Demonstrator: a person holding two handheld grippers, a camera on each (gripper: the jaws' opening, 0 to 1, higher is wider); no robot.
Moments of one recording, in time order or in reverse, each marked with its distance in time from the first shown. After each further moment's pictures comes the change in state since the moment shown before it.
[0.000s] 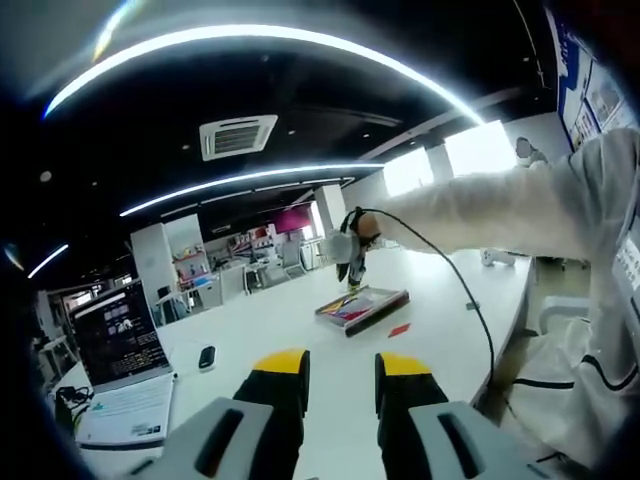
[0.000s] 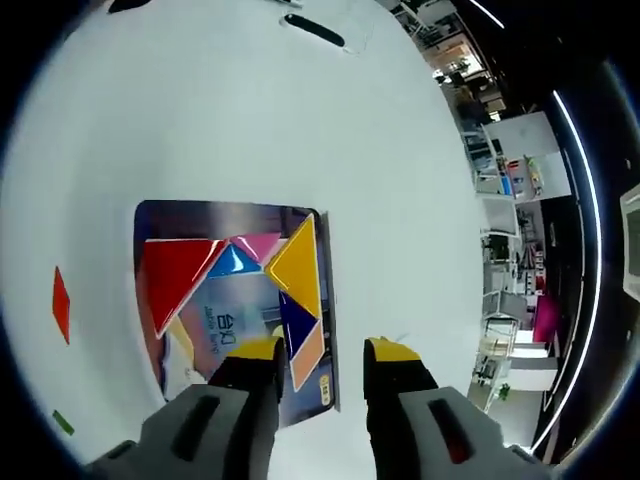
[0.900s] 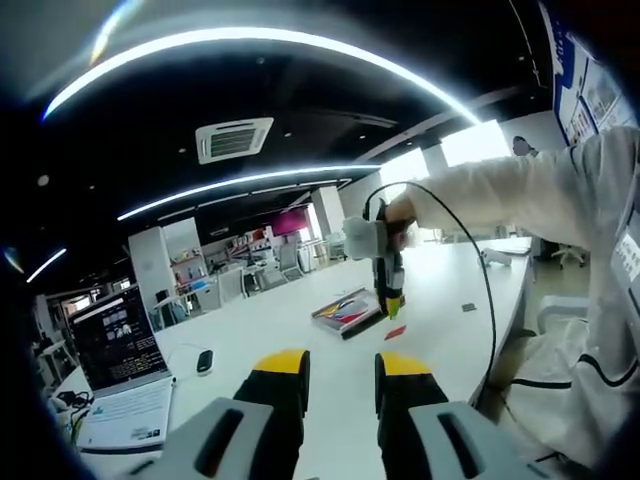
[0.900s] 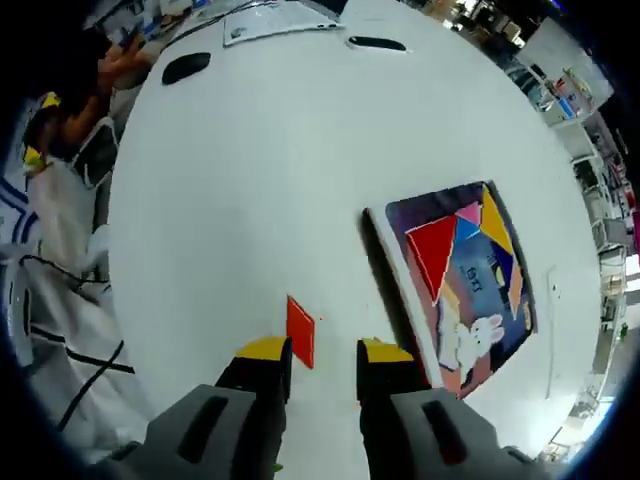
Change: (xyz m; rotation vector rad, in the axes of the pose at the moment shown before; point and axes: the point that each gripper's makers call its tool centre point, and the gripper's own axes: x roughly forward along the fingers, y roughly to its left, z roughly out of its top) left arm 0.001 -0.007 0.004 0.013 -0.005 -0.009; right arm -0.065 0.191 0.011 0.391 0.015 0.552
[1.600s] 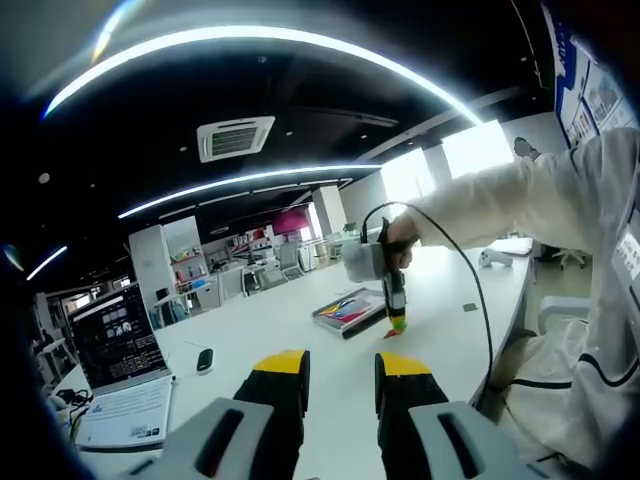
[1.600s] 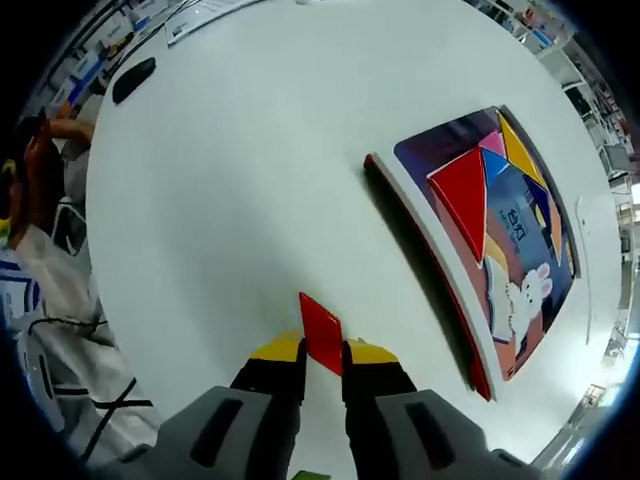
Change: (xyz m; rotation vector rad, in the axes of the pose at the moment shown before) left arm -0.002 0.002 0.001 -0.006 0.000 0.001; right arm 0.031 0.016 -0.017 0.181 0.112 -0.006
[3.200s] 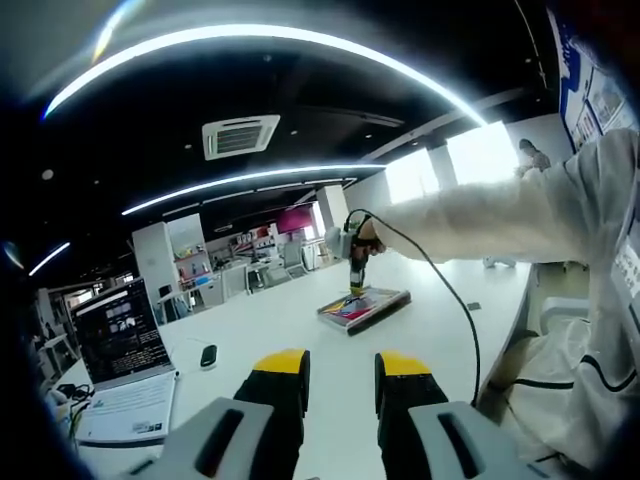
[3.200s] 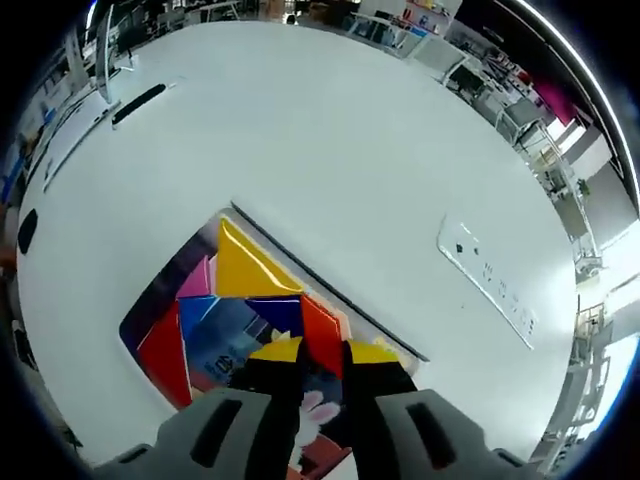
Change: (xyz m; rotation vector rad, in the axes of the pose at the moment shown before) left arm -0.002 0.008 -0.006 -0.014 0.004 0.017; right arm -0.028 -0.123 0.034 0.249 -0.241 -0.308
